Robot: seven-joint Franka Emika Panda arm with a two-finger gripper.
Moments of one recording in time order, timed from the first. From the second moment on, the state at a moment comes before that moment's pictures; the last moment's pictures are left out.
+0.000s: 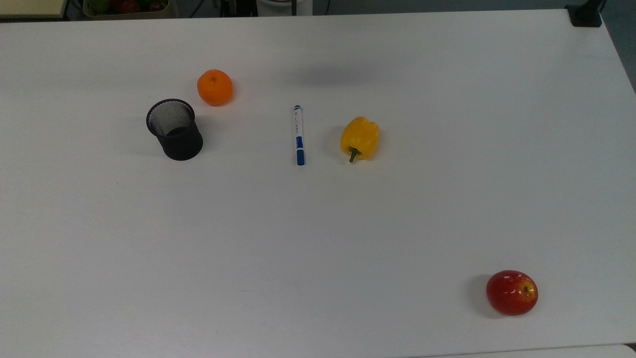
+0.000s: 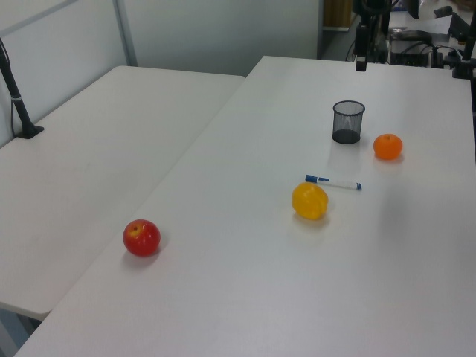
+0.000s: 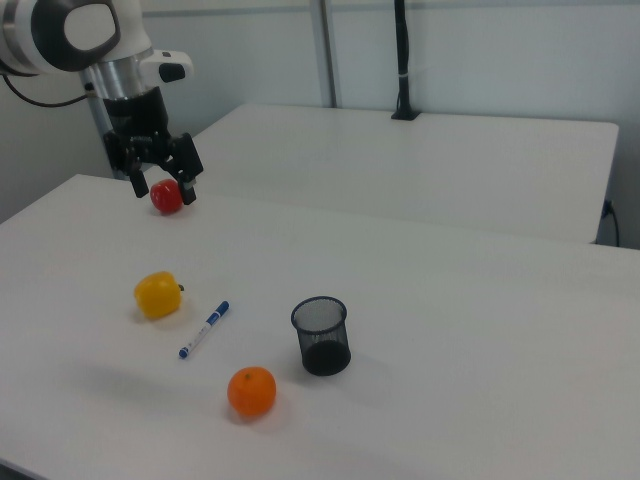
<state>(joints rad) 0.15 -0.01 -0.03 -1.64 -0.05 1.63 0.03</state>
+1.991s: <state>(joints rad) 0.16 0.16 -0.01 -1.88 -0.05 2.00 0.03</state>
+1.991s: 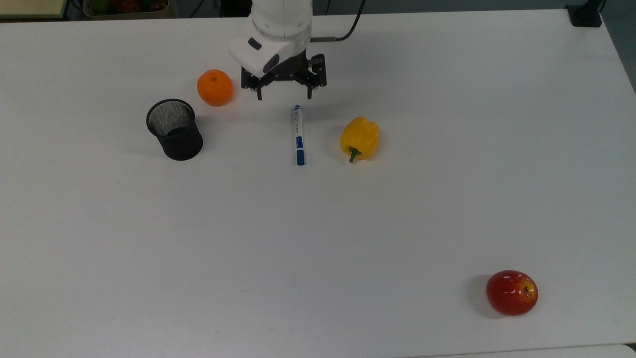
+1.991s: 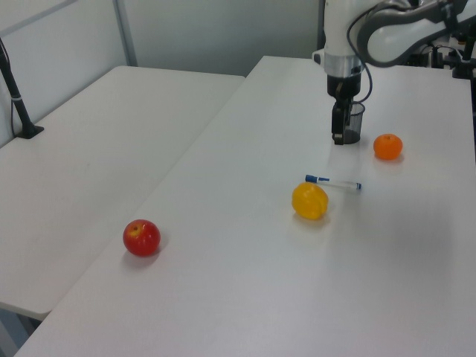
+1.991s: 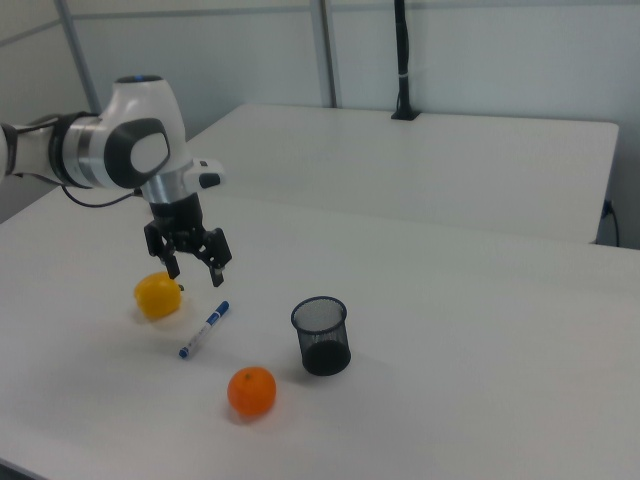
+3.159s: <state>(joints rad) 0.19 0.36 -0.01 -1.92 -0.05 2.27 0.13</state>
